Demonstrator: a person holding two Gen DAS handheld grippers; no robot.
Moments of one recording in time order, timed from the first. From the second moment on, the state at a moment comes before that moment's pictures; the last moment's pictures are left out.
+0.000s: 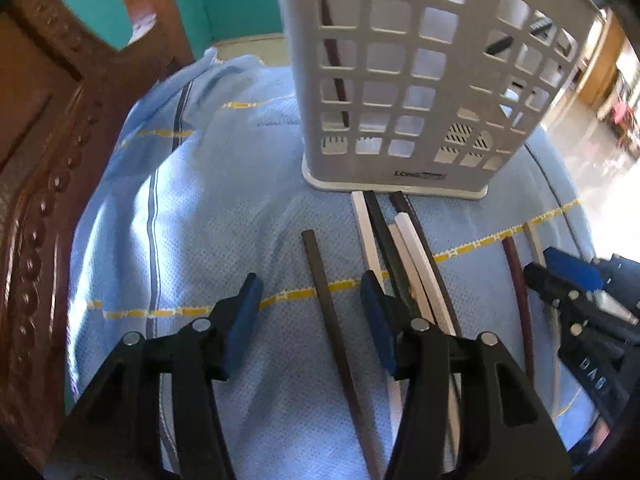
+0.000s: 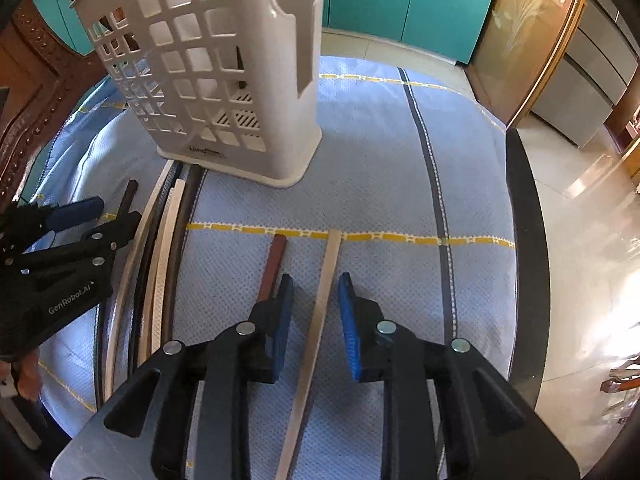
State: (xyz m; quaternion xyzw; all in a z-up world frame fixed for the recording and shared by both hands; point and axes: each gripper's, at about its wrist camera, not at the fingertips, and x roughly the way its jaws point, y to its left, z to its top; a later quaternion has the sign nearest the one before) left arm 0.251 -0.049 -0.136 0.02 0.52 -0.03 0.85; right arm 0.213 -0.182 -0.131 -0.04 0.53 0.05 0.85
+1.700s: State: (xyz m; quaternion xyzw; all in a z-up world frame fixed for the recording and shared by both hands) left arm 0.198 0.000 0.081 -0.08 0.19 -0.04 0.98; right arm 0.170 -0.193 0.078 0.05 0.14 0.07 0.99
